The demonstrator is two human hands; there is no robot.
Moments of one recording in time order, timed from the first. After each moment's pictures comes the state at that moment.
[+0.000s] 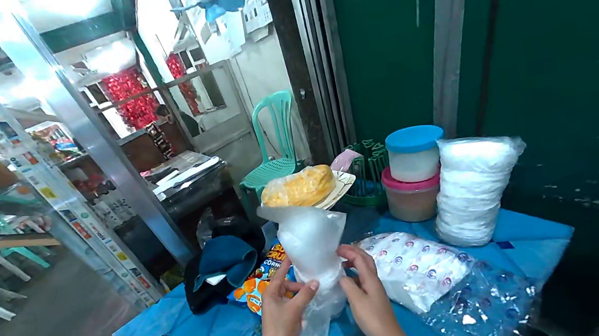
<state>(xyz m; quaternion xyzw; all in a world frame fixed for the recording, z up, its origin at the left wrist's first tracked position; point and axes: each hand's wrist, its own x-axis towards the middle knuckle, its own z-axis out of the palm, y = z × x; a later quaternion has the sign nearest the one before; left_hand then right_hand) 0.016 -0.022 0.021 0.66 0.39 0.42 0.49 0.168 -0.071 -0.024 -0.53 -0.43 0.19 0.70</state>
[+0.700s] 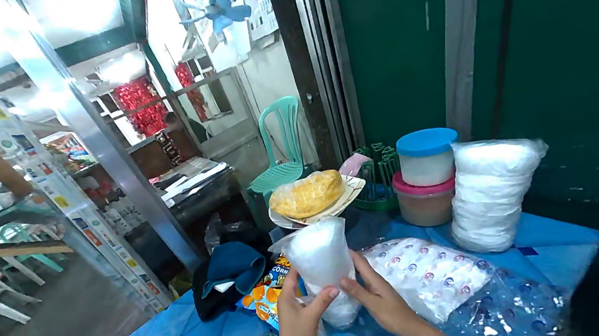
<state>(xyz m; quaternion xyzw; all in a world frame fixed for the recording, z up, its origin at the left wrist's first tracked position) 0.029 -0.011 0.006 0.70 0.30 0.48 0.44 0.203 -0.049 -0.041 -0.40 -0.58 0.27 0.66</state>
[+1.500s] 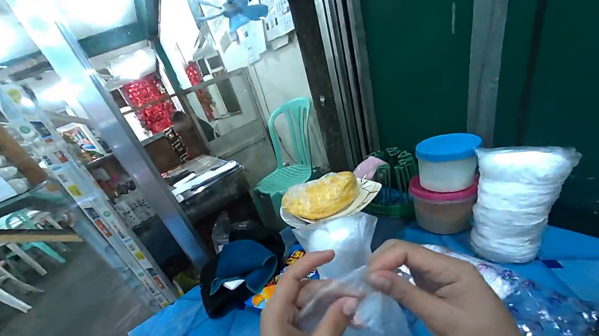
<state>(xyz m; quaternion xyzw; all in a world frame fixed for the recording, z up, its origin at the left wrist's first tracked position) -0.015 -0.088 0.109 0.74 0.10 0.51 0.42 0.178 -0.128 0.085 -0.34 -0.65 0.11 0.67</state>
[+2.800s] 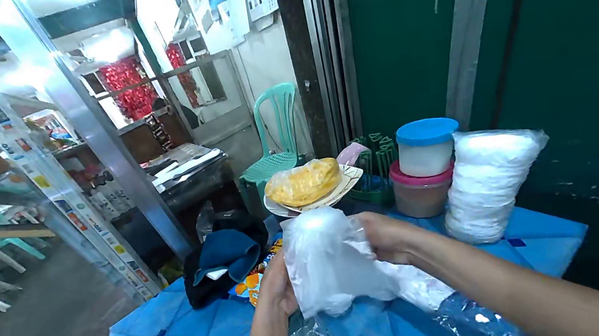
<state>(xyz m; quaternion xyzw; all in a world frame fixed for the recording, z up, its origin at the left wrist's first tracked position) 0.032 0.001 0.054 0.38 0.32 0.41 0.76 0.238 -0.048 0.077 -0.53 -0.44 0.53 0.49</state>
